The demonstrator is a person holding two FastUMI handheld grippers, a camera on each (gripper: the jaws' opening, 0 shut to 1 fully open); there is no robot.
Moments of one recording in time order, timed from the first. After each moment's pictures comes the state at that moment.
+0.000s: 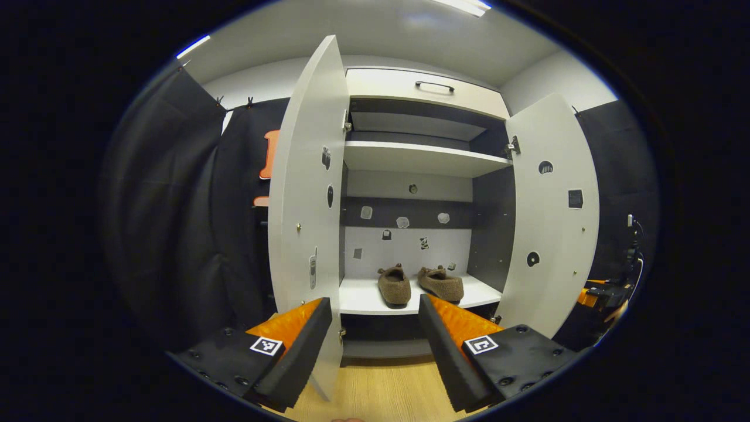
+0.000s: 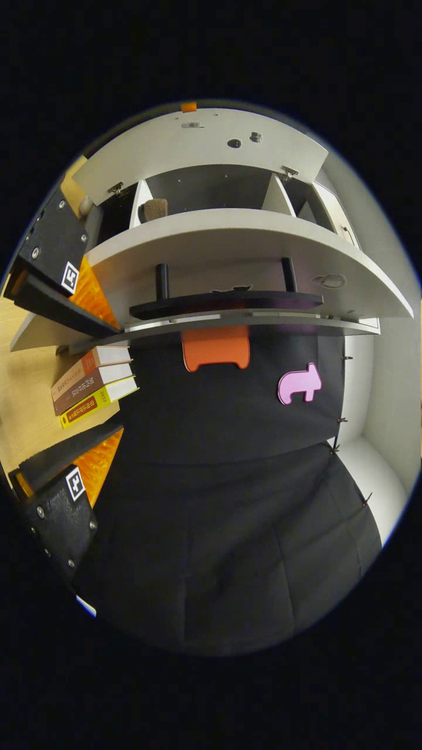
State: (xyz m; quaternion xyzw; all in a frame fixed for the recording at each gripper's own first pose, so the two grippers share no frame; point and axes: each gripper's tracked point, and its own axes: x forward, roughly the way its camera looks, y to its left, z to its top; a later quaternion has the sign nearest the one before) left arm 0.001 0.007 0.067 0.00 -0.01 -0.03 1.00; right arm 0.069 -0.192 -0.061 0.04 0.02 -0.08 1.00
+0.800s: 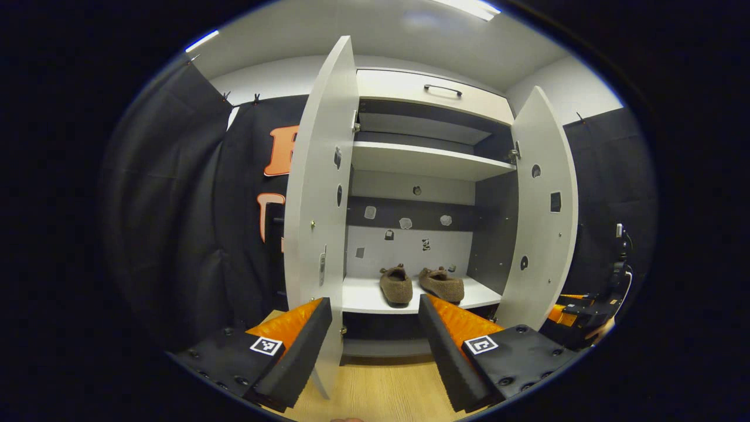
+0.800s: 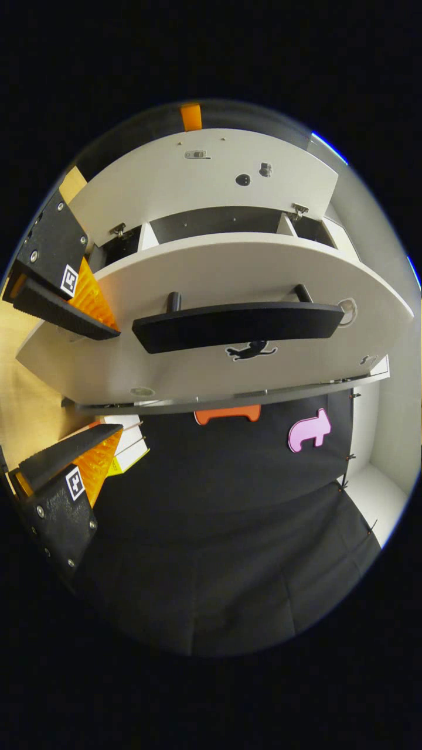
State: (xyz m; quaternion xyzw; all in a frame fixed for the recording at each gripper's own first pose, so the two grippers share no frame) left arm -0.008 0.023 0.066 -0.01 -0.01 -0.03 1.00; right arm 0.091 -0.078 -0.069 0.06 0.03 0.02 1.00
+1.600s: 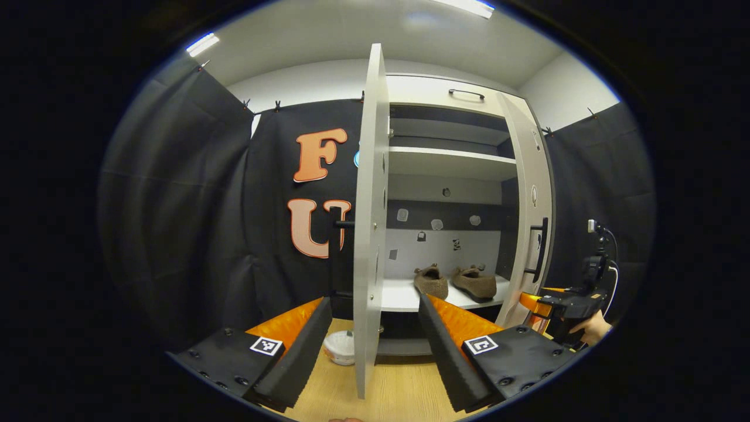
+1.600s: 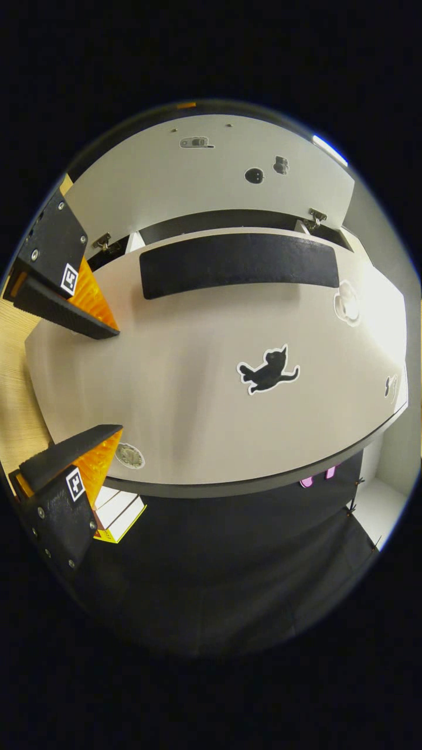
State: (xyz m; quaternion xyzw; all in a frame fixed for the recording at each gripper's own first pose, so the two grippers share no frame) left arm -0.029 0.085 0.059 0.00 -0.02 0.03 1.00; right arm 0.135 -0.032 -0.073 0.06 0.04 0.05 1.00
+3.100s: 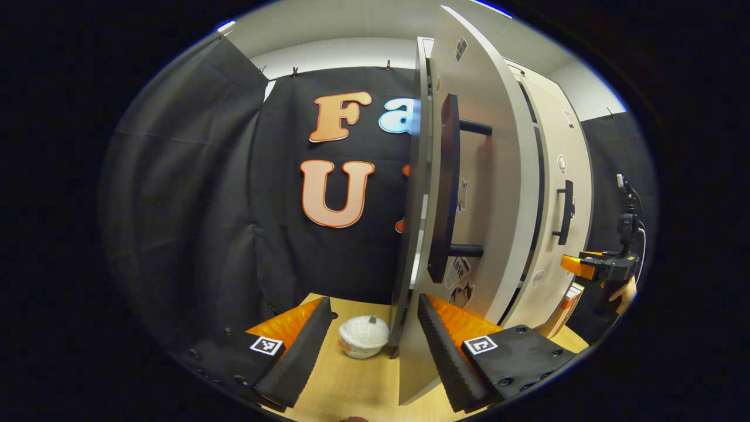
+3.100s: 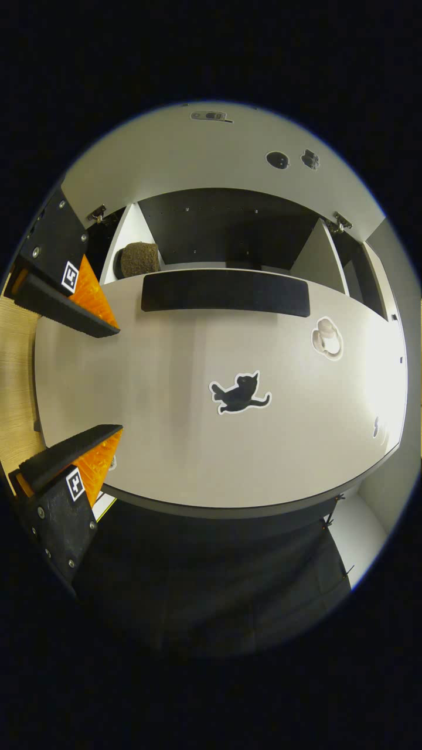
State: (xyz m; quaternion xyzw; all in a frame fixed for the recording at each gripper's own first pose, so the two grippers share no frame) left arm 0.062 0.156 -0.029 -0.03 0.04 0.02 1.00; right arm 0.098 -0.034 -0.042 -0.01 0.02 0.00 1.00
